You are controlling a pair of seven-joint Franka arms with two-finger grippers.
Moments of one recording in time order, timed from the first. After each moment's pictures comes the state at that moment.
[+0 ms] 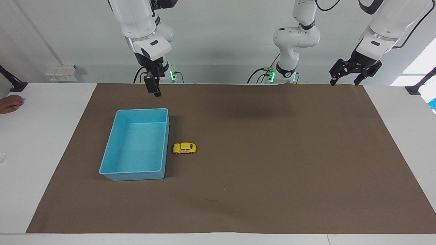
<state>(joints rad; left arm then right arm) -0.04 -0.13 0.03 -1.68 -0.04 1.54 -0.03 0.18 0.06 0.09 -1.50 0.04 1.54 -1.33</state>
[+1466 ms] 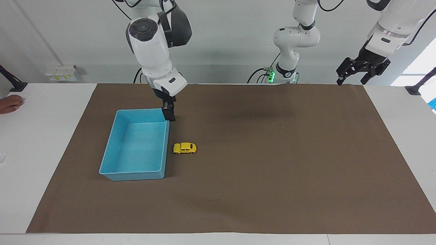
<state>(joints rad) -0.03 -0.09 0.03 -1.60 -0.04 1.51 -0.03 0.22 0.15 0.09 -1.64 0.04 1.77 -1.33</state>
